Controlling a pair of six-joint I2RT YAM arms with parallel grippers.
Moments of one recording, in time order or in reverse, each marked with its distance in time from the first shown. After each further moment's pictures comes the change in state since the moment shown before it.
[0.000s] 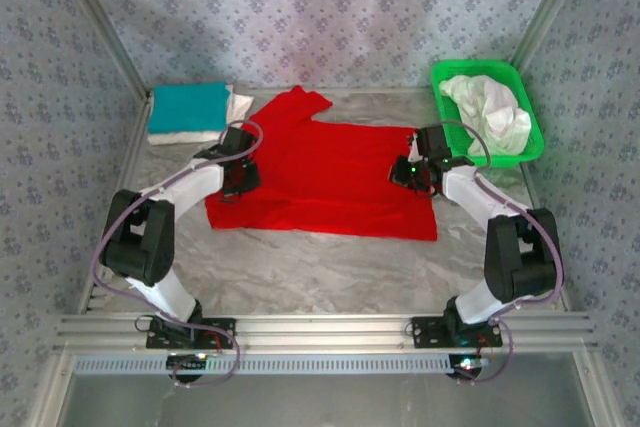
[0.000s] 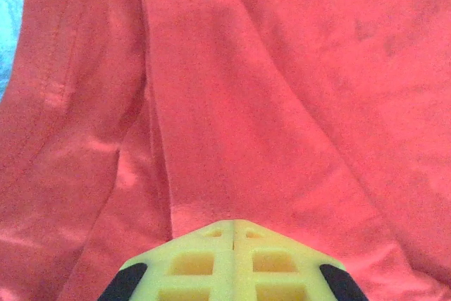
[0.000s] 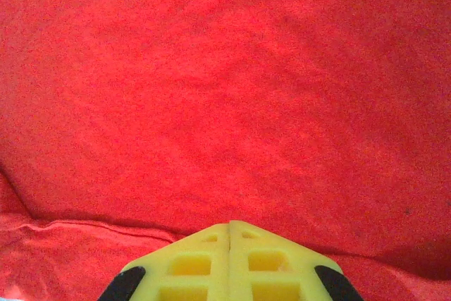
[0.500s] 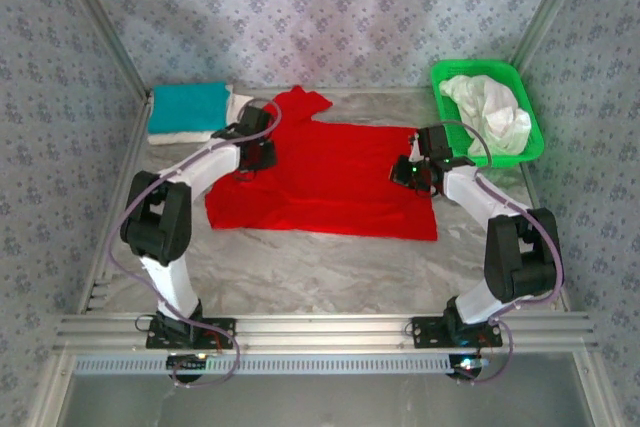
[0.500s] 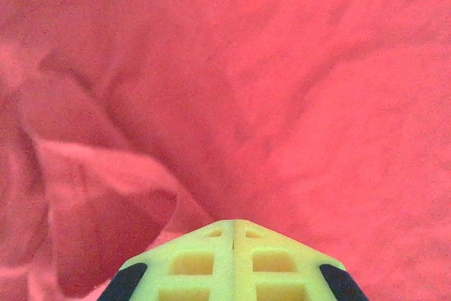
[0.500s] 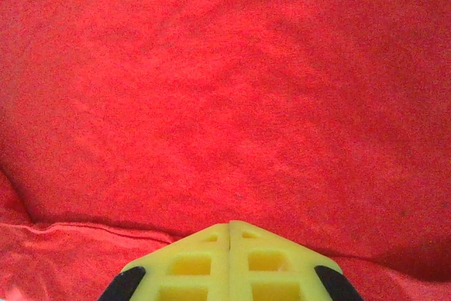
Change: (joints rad) left arm -0.051 0.190 0.294 -0.009 -0.014 0.064; right arm -0.008 0.000 -0.003 0.005 -0.003 0.000
